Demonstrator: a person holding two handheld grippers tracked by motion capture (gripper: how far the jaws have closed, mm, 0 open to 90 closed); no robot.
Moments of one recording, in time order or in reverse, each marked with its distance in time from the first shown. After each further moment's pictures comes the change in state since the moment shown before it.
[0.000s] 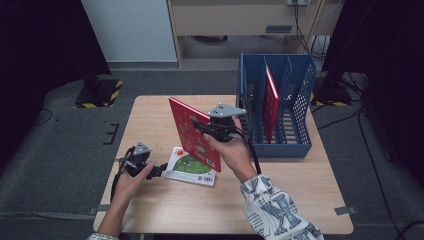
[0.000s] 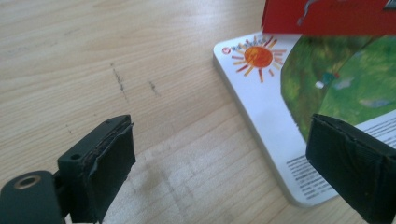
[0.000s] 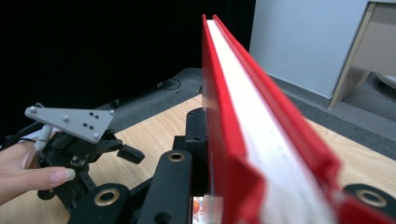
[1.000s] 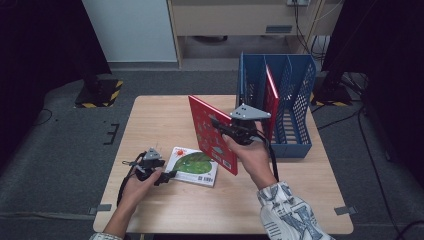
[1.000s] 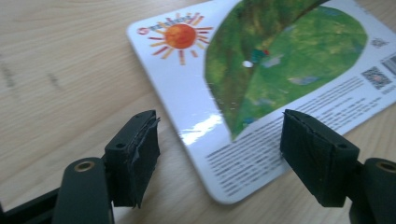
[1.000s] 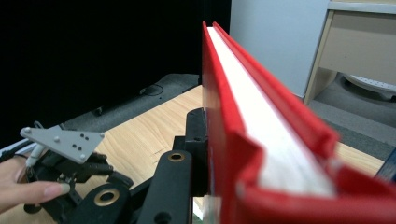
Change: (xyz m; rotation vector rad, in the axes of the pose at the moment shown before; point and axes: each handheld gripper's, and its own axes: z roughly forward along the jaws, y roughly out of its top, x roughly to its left) left arm -0.031 -0.003 0.014 0.040 -0.166 0.032; right arm -0.015 -0.005 -0.050 -0.030 -0.081 0.022
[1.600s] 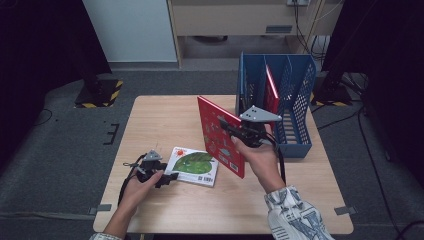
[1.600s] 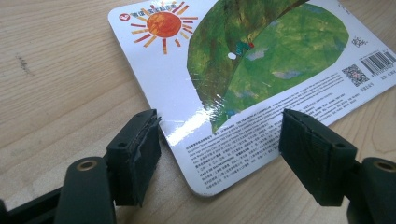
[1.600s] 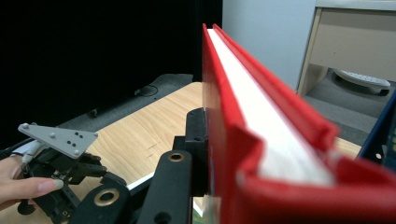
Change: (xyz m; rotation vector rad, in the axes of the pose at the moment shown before) left arm 0.000 -0.004 -0.001 0.005 -0.039 -0.043; right arm -0.009 -0.006 -0.020 0.000 -0.028 0.023
